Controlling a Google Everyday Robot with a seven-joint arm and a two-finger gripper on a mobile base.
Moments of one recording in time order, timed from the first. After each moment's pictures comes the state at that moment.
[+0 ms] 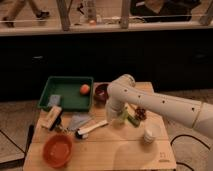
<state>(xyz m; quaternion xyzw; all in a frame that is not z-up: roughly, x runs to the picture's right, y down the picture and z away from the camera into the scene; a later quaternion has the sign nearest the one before) 0.033 0.175 0.758 -0.34 -0.17 -0.18 0.91</state>
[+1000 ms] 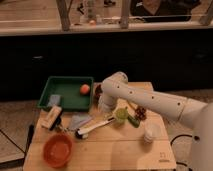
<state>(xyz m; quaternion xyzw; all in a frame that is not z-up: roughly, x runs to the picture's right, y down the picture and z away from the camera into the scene) -0.020 0.159 0.801 -0.32 -0.21 -0.21 0.90</state>
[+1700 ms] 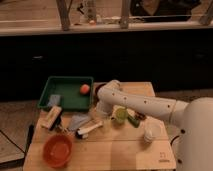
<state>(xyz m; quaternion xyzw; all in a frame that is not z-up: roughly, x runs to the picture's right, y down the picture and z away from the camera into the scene) -0.023 0.199 0.836 -0.34 -0.21 -0.20 0.90</state>
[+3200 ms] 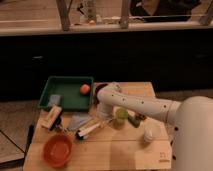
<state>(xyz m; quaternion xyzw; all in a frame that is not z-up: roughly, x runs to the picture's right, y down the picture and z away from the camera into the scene) -0.024 0.208 0.847 -0.35 -0.20 -0.21 0.89</state>
